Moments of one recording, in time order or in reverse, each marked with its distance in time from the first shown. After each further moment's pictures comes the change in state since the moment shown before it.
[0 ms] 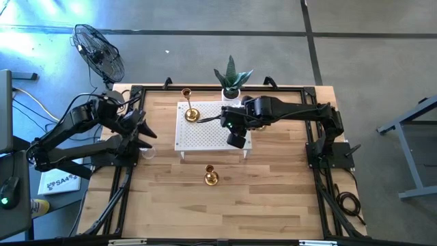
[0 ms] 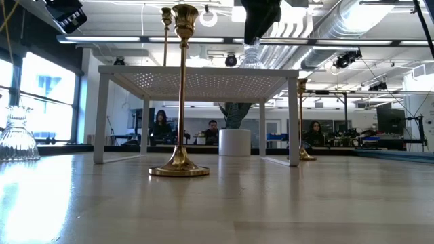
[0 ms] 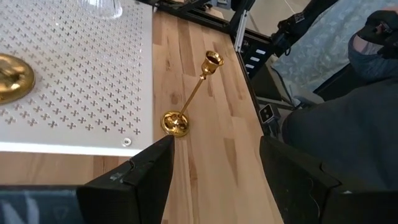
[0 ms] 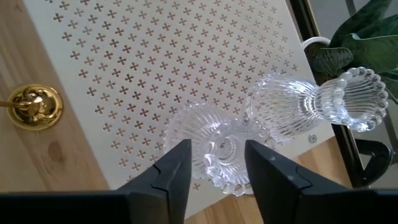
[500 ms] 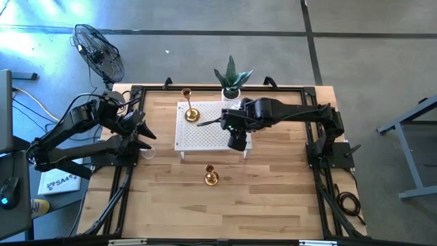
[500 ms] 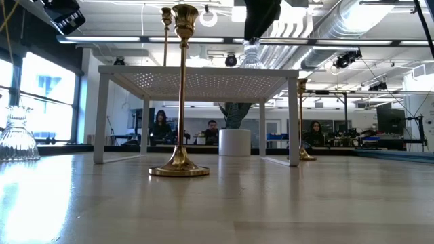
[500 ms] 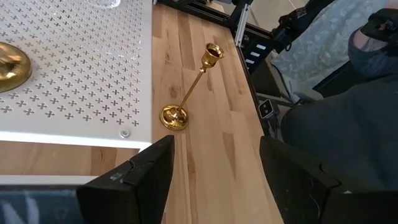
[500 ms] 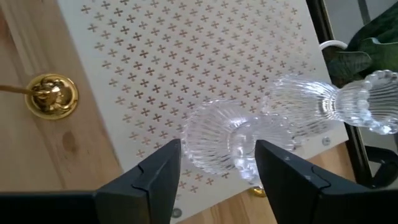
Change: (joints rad) left arm 0.000 0.000 0.000 -0.029 0.000 0.004; right arm 0.022 -0.002 0.000 0.000 -0.030 -0.026
